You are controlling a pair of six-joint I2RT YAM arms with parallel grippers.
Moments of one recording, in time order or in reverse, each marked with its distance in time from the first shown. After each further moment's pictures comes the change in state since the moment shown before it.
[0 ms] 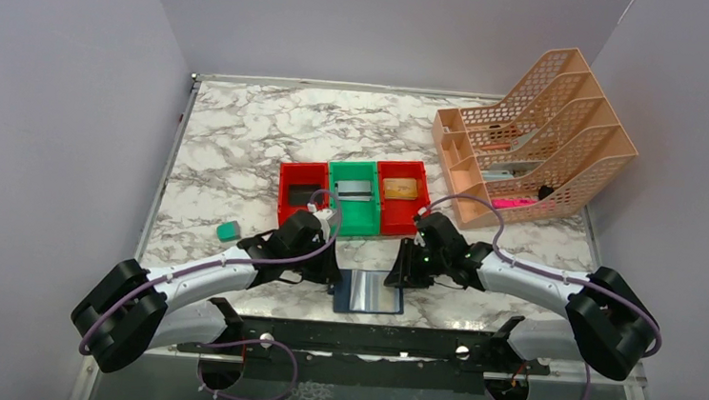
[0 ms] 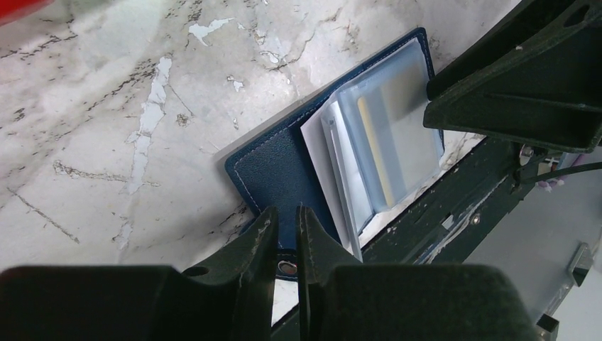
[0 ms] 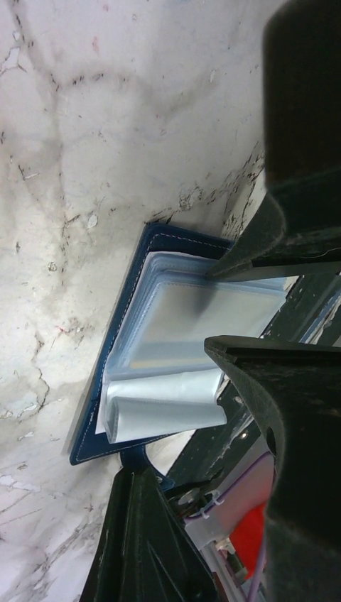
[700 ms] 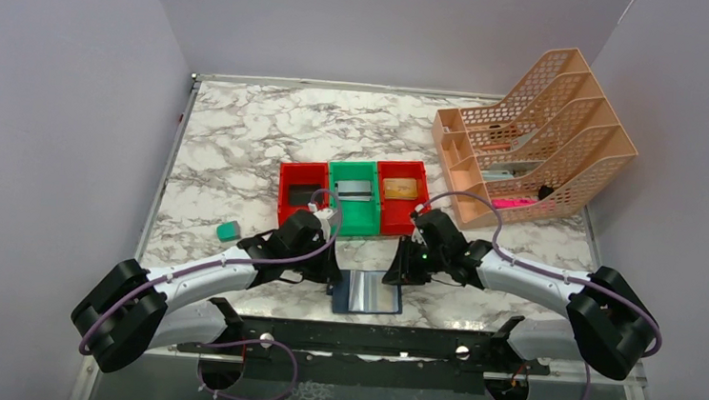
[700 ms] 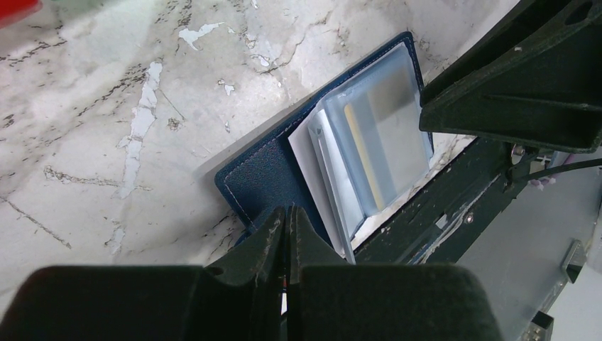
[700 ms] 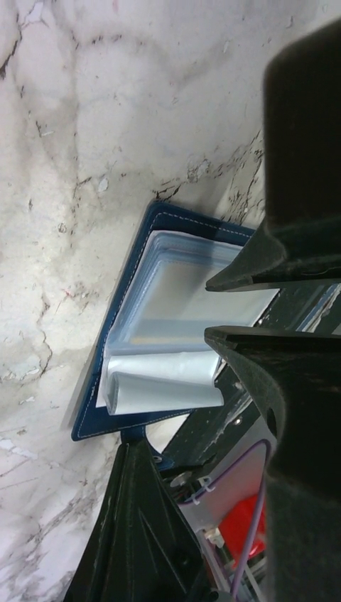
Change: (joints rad) left arm -0.001 0.000 0.000 0.014 0.013 -0.005; right arm 0.002 0.005 0.023 0.019 -0.035 -0.009
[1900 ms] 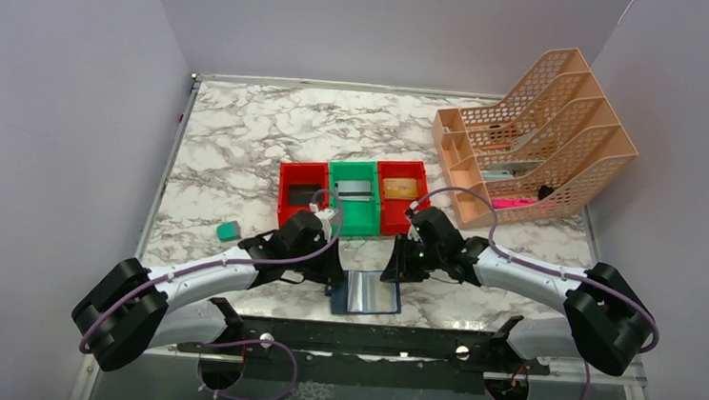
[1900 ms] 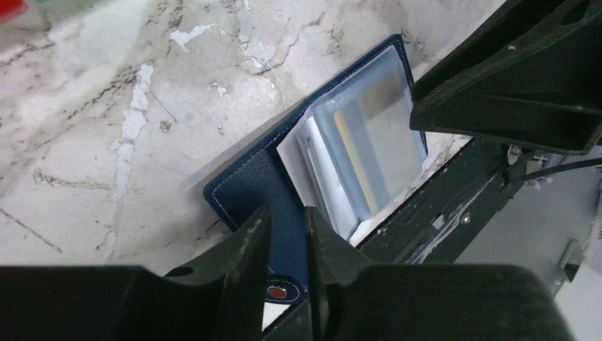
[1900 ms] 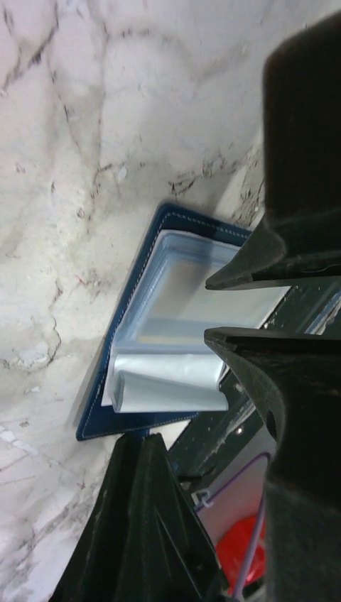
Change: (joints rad) left arm -0.008 0.006 0.000 0.021 0.002 -0.012; right arm 0.013 0.026 0.034 -0.008 0.010 -0.050
